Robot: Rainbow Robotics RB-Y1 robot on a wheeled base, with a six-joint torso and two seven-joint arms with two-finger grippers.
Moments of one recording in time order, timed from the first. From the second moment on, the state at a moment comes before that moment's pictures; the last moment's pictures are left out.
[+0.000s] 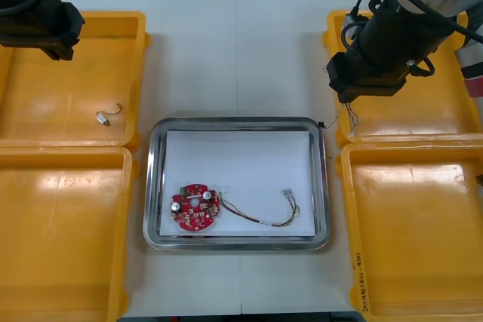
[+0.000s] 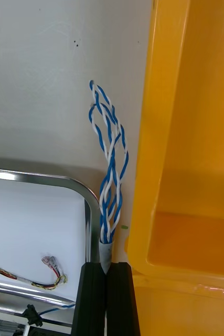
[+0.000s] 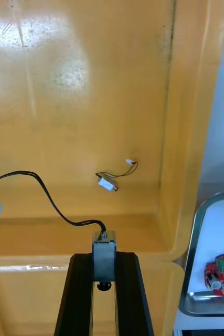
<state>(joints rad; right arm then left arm) -0.90 -0.51 0.18 -1.54 -0.79 1.92 1.12 -1.04 0.88 -0.28 -1.44 0.95 1.90 -1.17</state>
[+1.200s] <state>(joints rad) -0.90 -0.51 0.18 -1.54 -0.79 1.92 1.12 -0.76 0.66 -0.22 -2.00 0.86 1.91 -0.75</state>
